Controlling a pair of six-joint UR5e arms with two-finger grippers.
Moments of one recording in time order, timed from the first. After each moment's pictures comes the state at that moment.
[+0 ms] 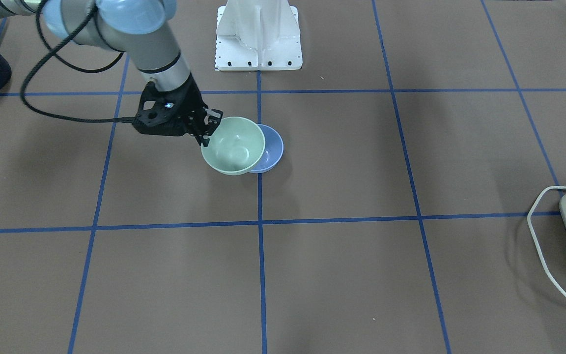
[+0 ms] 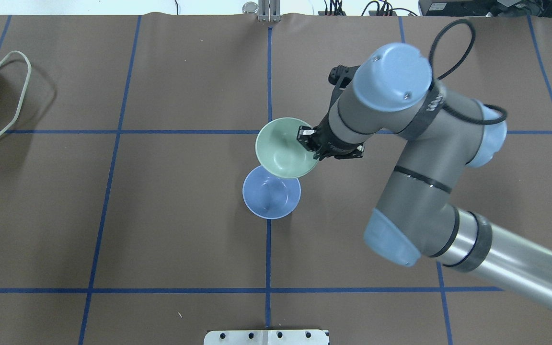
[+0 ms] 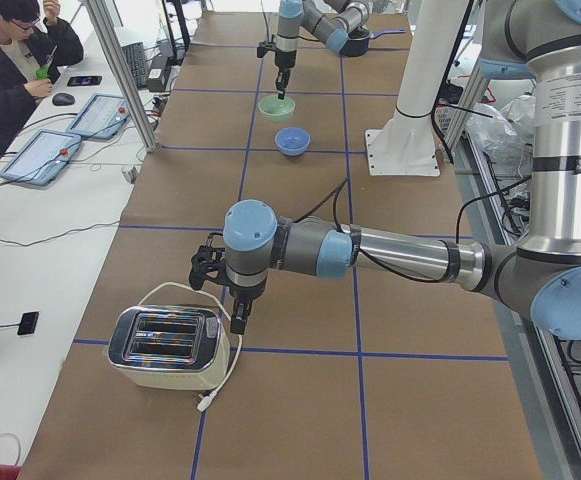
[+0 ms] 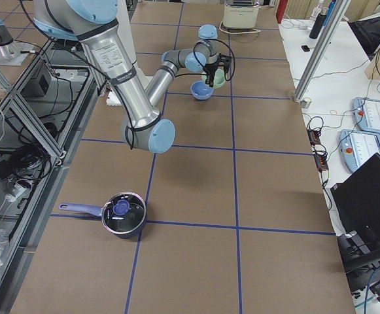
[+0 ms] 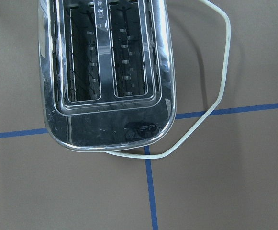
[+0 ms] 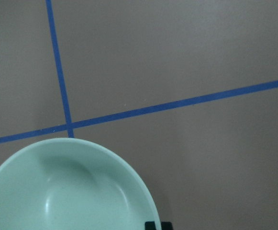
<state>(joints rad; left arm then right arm) -1.61 -1.51 -1.78 -1.60 -2.36 0.00 0.59 -0.94 1.84 -1.61 1.91 1.42</state>
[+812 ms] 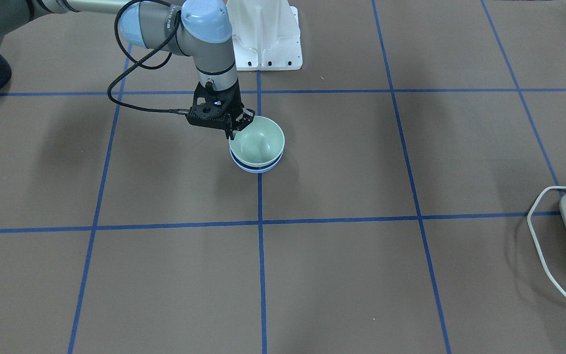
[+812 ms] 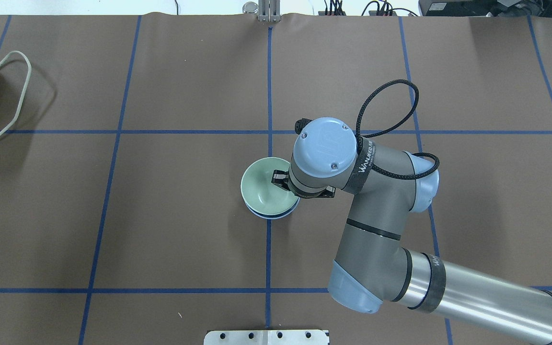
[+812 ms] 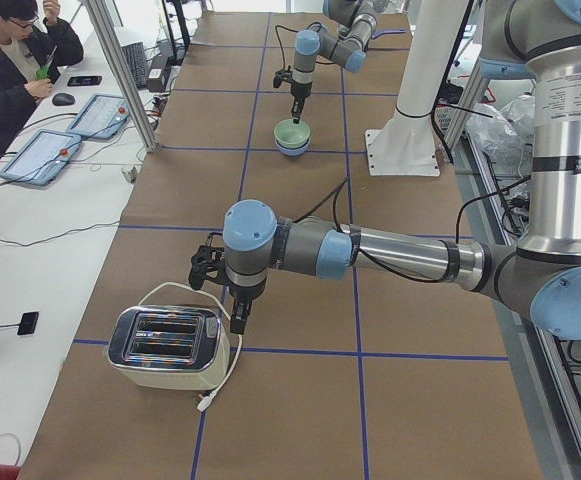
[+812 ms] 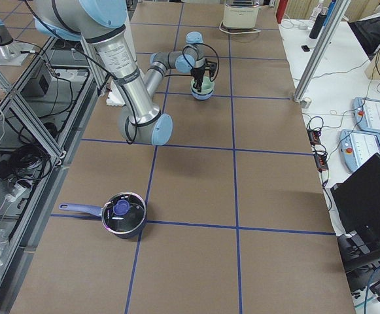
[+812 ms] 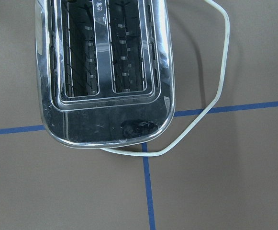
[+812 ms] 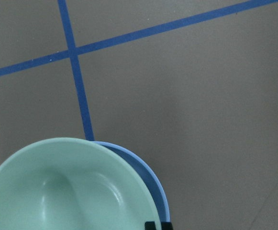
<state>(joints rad) -1.61 -1.51 -1.78 -1.60 -2.36 0.00 0.46 -0.91 1.76 -1.63 1.78 1.49</state>
